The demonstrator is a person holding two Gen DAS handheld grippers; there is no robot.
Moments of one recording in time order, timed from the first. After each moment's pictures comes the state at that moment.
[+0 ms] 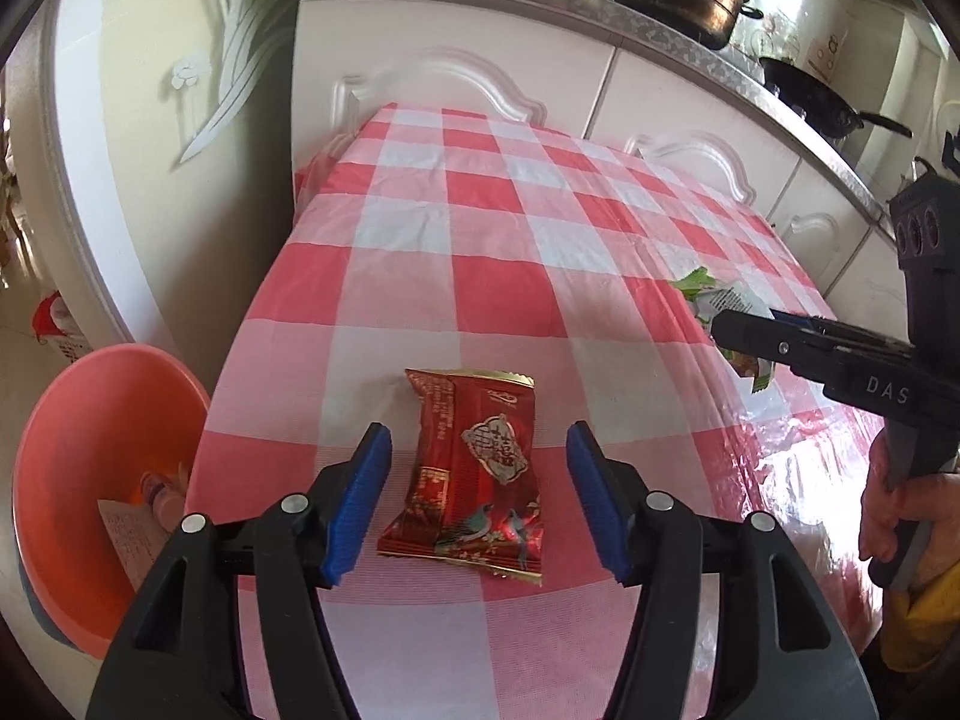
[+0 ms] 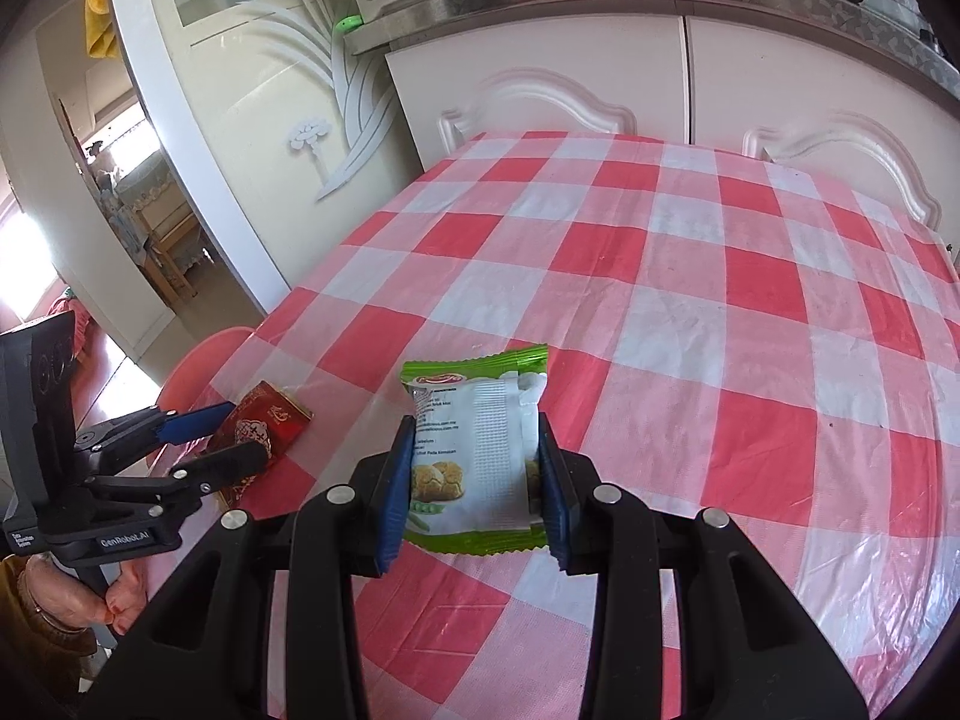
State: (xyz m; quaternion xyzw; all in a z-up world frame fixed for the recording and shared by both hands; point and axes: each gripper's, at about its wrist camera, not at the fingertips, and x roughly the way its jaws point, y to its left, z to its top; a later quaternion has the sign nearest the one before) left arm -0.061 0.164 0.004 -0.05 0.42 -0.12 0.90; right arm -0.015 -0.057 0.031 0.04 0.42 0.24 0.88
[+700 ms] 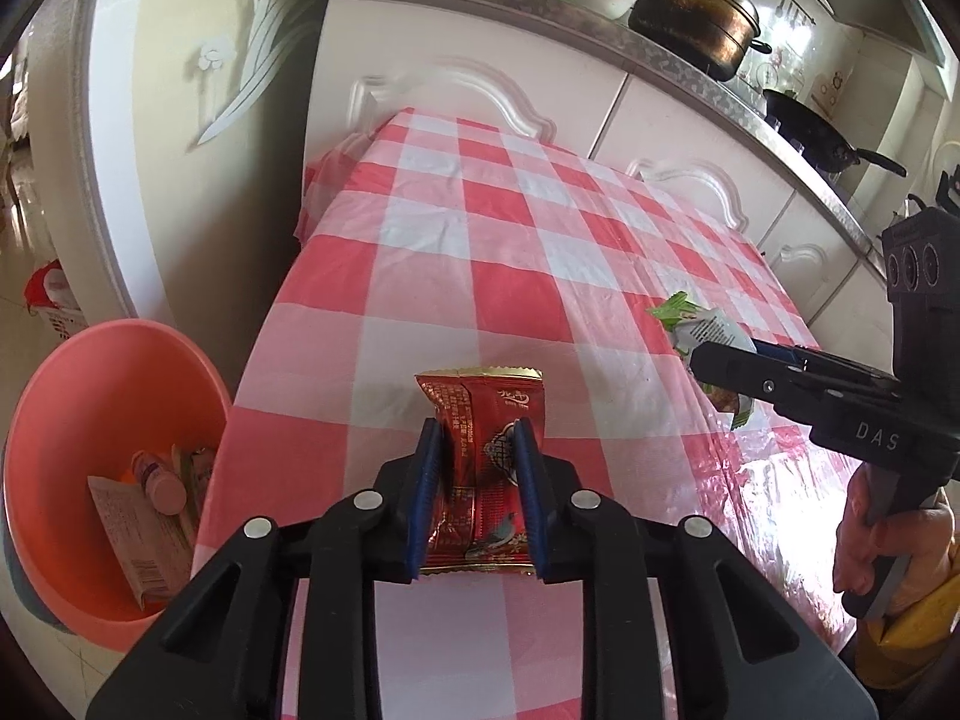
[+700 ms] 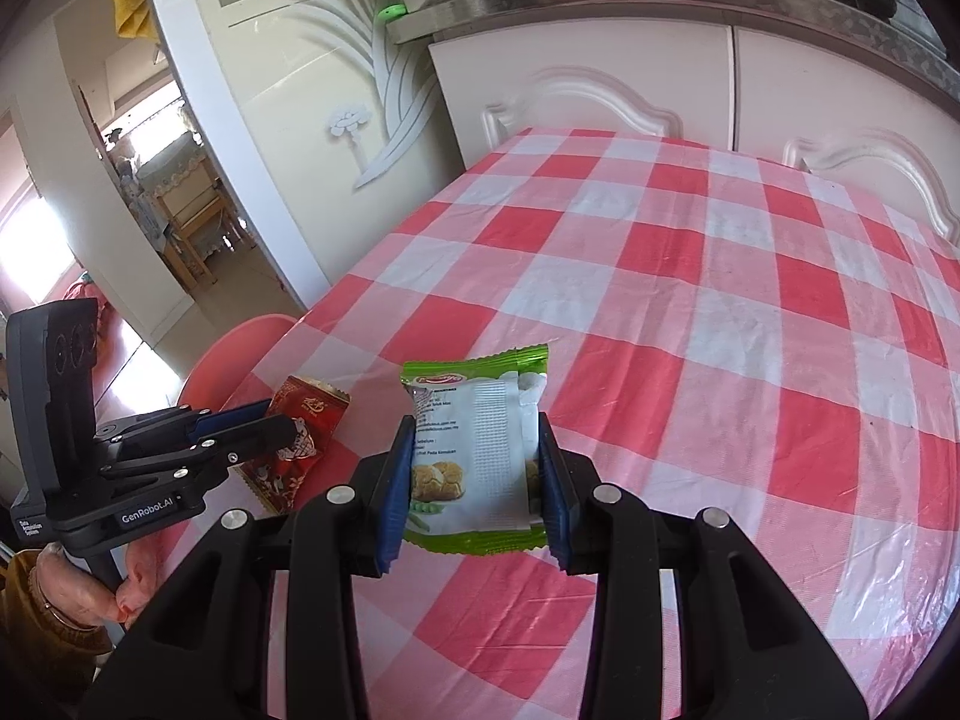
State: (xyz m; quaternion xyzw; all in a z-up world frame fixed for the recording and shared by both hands) left arm -0.074 0.189 0.008 -0.10 0.41 -0.12 0.90; right arm -0.029 -0.026 0.037 0.03 0.42 0.27 0.87
